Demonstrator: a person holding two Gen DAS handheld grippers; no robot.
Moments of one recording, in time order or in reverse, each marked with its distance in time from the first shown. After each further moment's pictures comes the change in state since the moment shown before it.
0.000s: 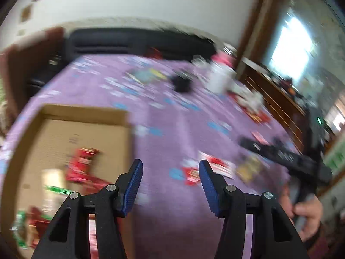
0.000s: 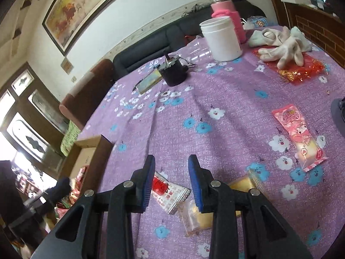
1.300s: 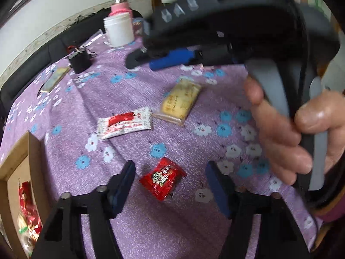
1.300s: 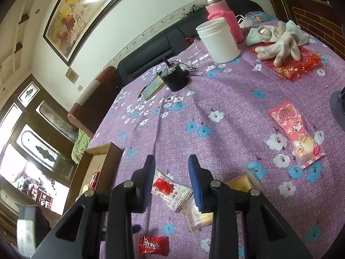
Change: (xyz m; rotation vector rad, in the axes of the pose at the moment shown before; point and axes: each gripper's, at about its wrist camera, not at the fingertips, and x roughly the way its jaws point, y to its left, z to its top) left arm 0.055 -0.113 -0.054 0.579 0.255 -0.088; right arm -0.011 -0.009 0.002 0.053 -0.012 0.056
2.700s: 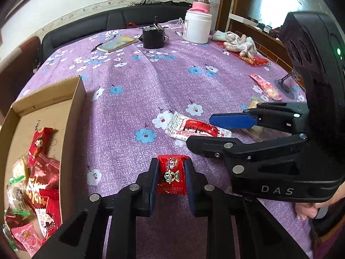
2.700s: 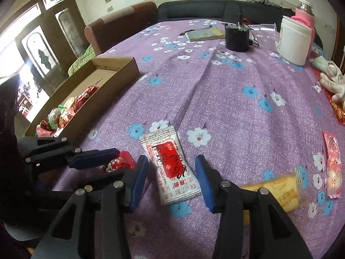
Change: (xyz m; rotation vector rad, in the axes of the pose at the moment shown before) left arm -0.003 0.065 -0.028 -0.388 -0.067 0.157; right arm 0.063 0.063 -0.054 -0.527 0.298 -0.065
